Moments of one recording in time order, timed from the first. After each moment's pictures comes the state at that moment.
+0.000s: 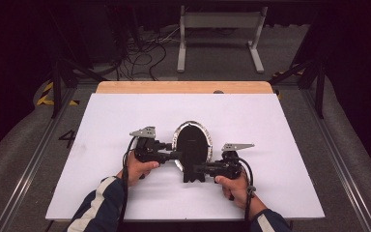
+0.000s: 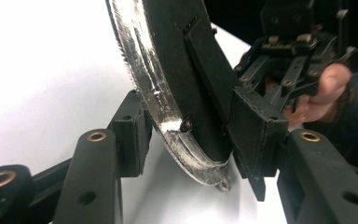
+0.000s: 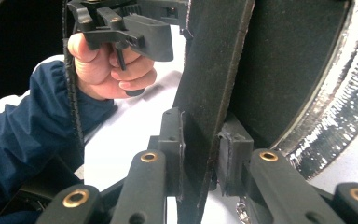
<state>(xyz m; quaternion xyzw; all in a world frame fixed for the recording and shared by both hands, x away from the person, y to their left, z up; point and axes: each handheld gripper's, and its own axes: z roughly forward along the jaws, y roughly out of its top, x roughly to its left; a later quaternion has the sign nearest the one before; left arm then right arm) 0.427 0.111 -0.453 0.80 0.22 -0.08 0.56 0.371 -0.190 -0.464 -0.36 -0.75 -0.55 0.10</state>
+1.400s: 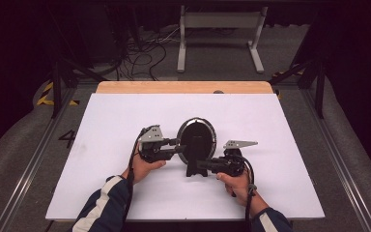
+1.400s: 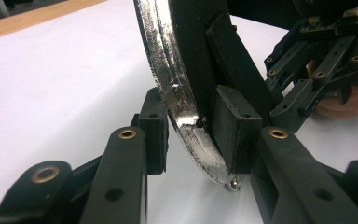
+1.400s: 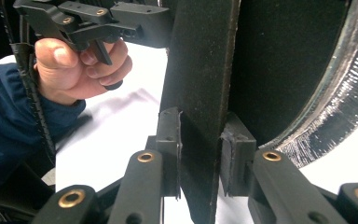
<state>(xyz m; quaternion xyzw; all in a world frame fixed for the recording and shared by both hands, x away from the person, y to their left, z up) 0.413 0.092 -0.432 0.81 0.19 0.07 0.54 0.373 -0.195 -0.453 -0.37 -0.76 -0.53 0.04</state>
